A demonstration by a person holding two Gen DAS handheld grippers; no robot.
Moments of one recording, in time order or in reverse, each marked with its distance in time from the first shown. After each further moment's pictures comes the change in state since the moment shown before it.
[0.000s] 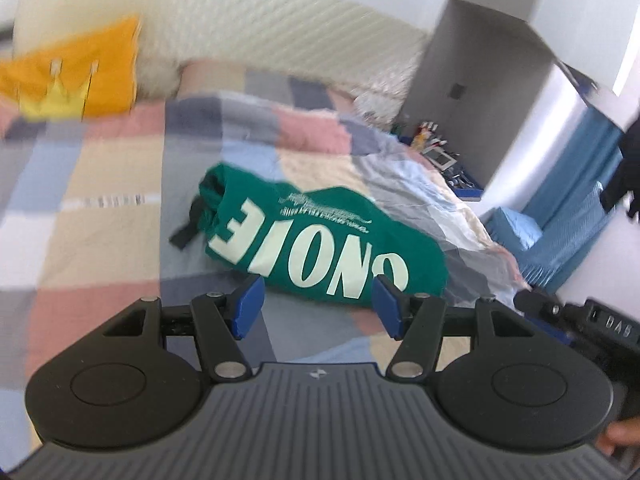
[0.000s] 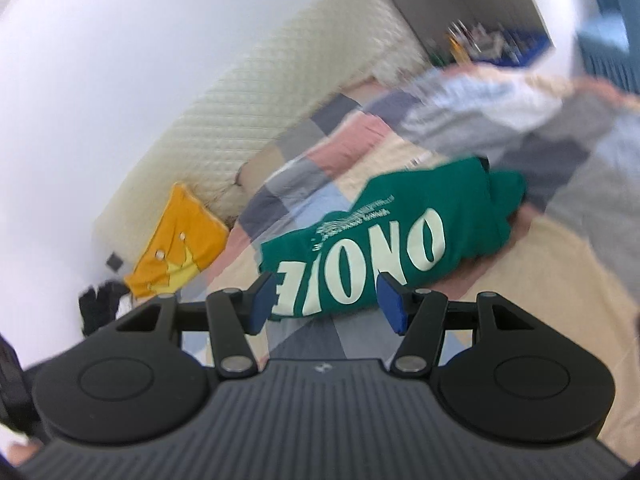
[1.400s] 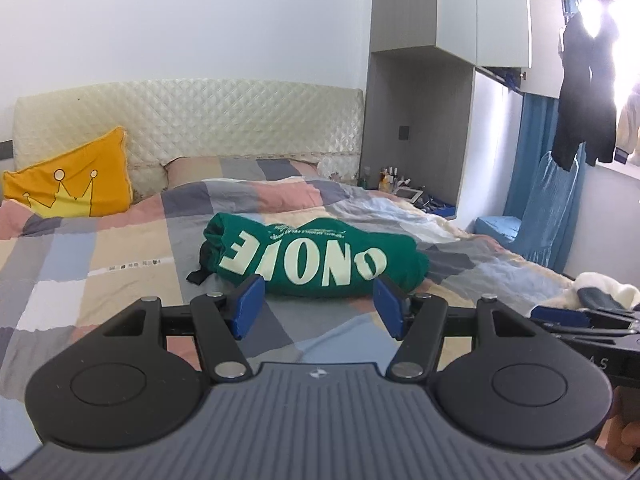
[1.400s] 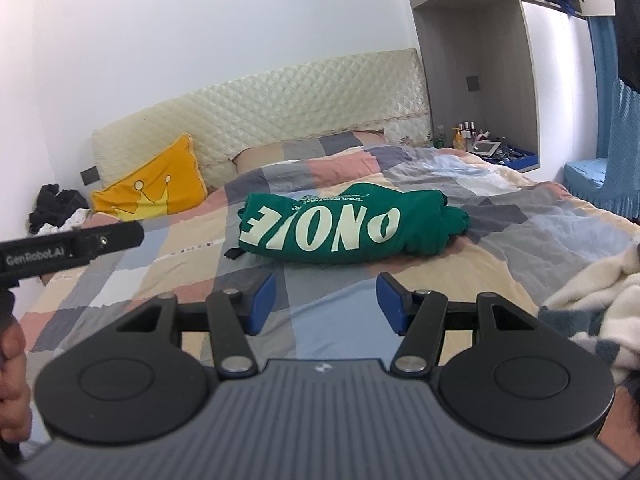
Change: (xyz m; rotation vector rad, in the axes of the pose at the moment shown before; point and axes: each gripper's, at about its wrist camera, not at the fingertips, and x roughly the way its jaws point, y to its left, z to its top) left arm -0.131 -0.009 -0.188 0.241 -0.289 -0.021; right arm -0.133 0.024 -0.179 -0.406 -0.171 -0.147
